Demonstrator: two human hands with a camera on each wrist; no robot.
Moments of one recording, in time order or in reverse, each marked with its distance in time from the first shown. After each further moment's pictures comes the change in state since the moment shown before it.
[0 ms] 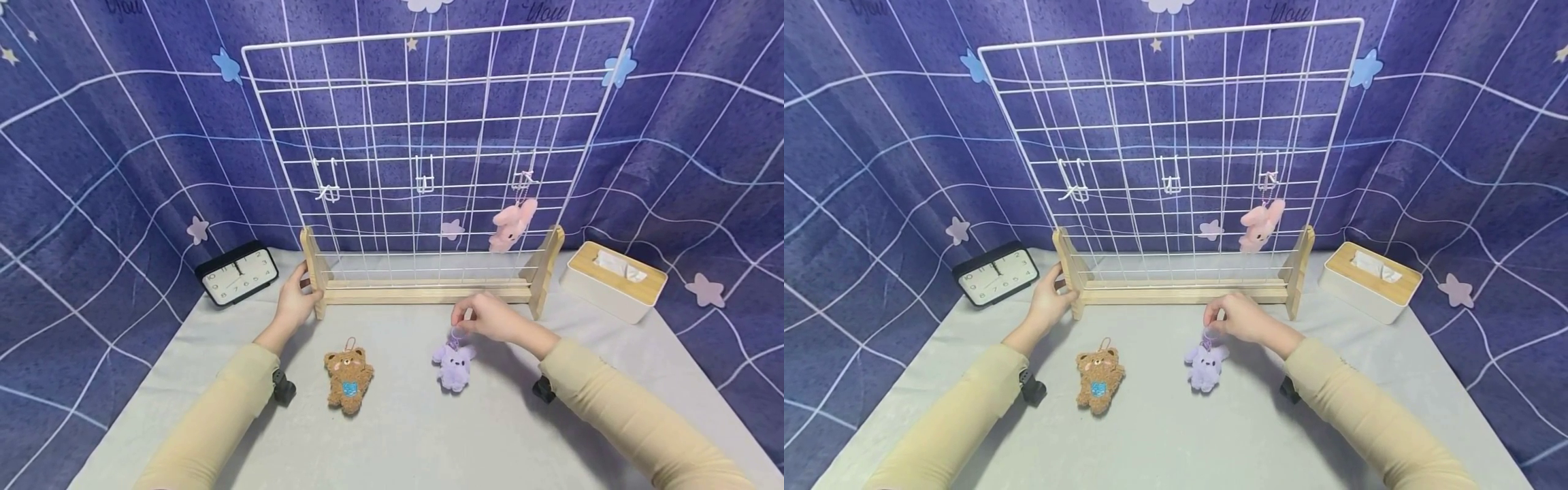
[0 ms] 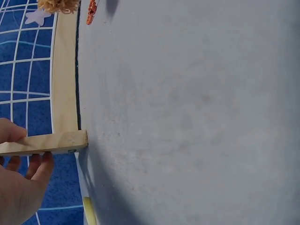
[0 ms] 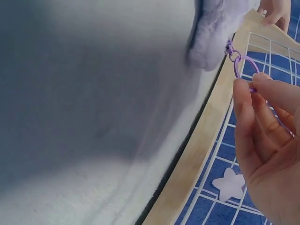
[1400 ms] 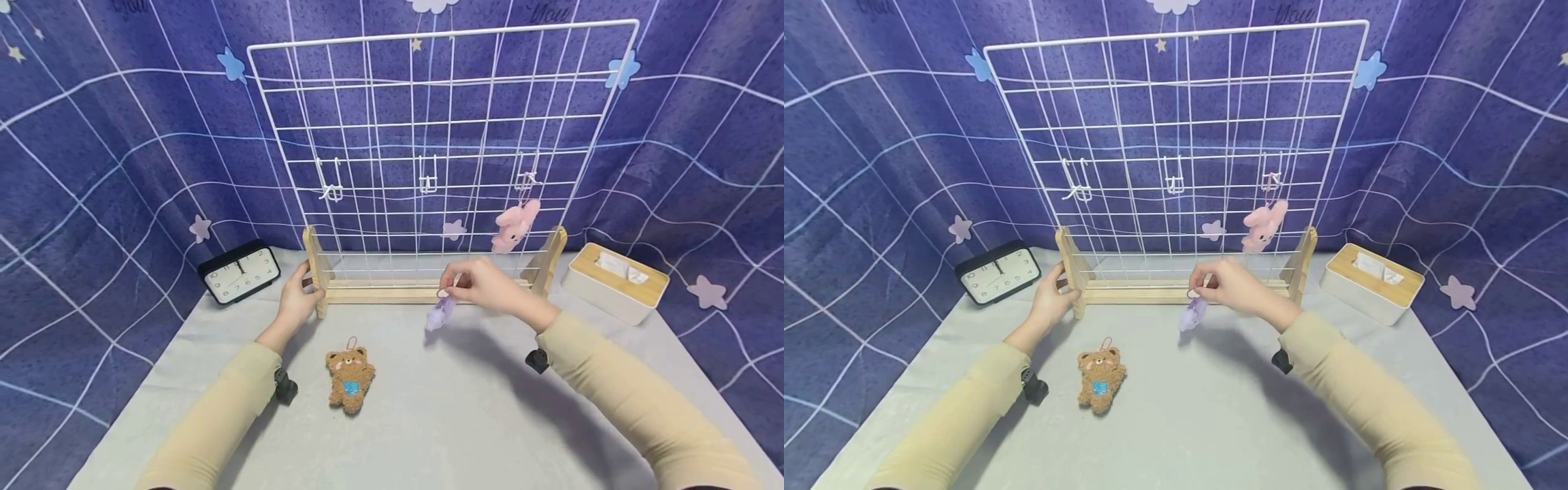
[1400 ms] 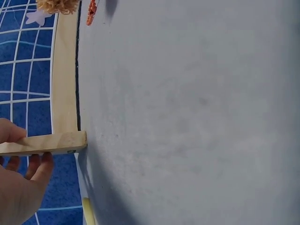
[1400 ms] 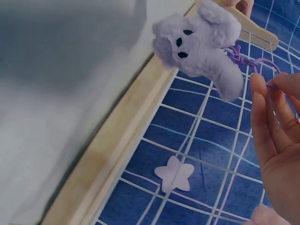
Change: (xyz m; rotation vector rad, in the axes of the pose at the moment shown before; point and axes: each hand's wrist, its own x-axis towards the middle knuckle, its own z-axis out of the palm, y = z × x) left_hand -0.001 0.001 0.000 -0.030 0.006 -0.006; right_hand 0.036 -0.035 -0.045 0.181 0.078 -0.142
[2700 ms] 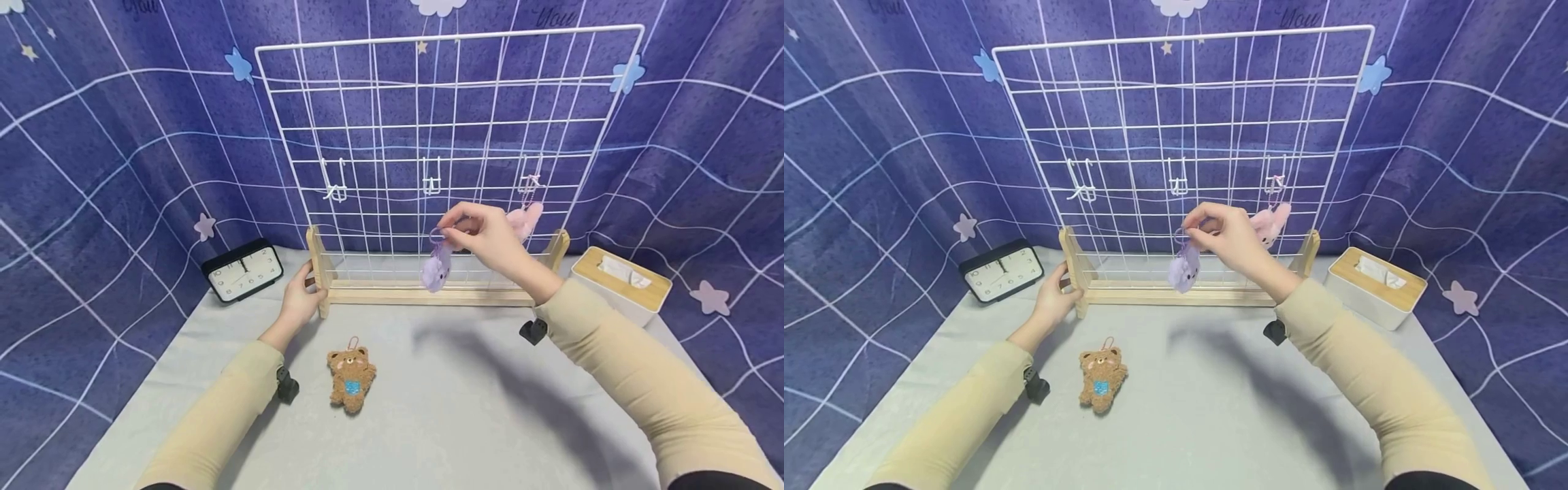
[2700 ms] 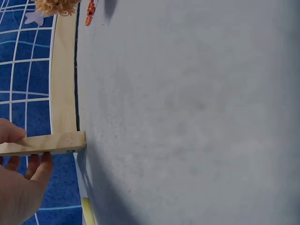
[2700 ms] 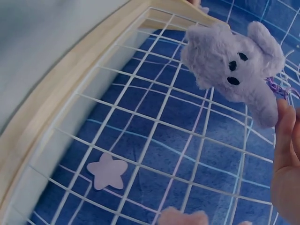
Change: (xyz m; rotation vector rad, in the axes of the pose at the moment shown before) left_hand 0.000 -0.003 0.000 0.018 0.006 0.003; right_hand 0.042 -0.050 -0.041 0.285 0.342 0.014
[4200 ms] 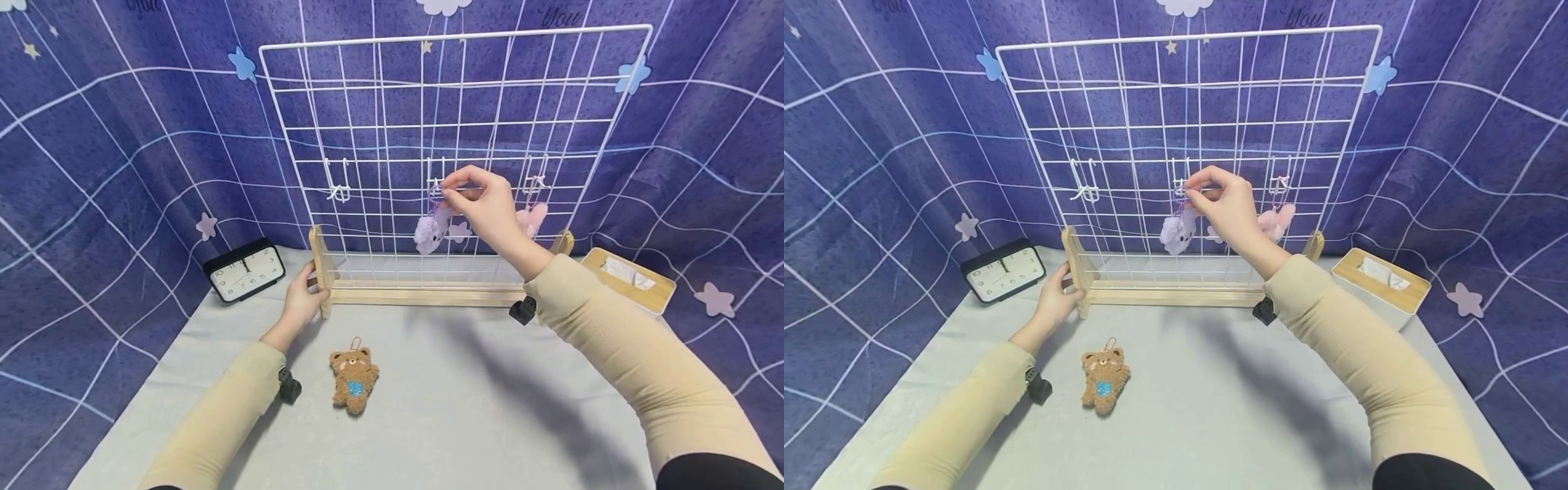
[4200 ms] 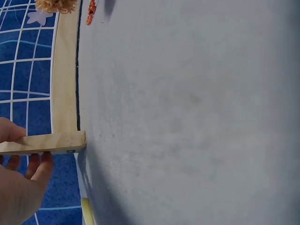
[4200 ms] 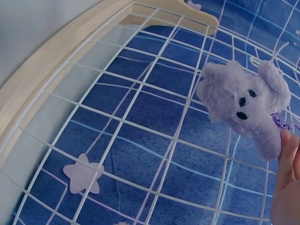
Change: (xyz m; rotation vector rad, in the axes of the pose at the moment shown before) left_hand 0.000 0.000 0.001 -0.028 -0.003 -0.008; right_hand 0.040 -0.014 0.003 0.003 0.260 -0.017
